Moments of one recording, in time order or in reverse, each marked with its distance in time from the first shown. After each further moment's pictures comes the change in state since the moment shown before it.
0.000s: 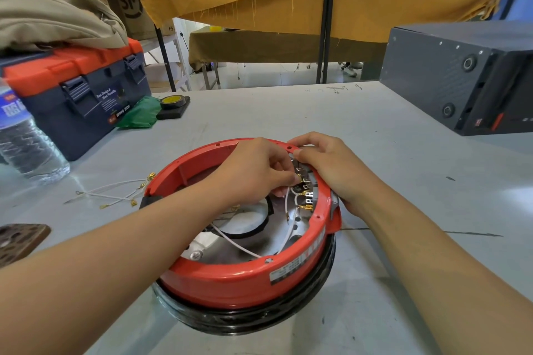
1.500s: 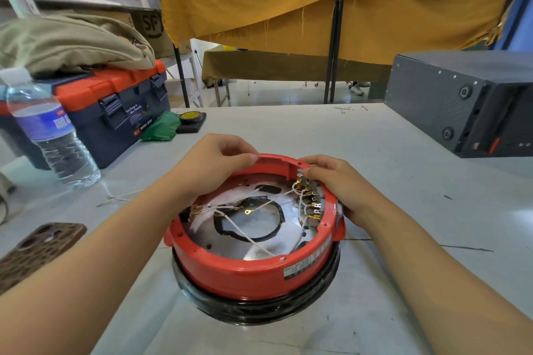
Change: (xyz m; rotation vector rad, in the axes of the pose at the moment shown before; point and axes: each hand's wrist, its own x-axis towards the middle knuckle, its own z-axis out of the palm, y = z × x) left_hand -0.025 -0.029 -0.057 -0.224 0.232 -0.075; right_hand -0.003 0.002 -0.003 0.154 -0.080 0.062
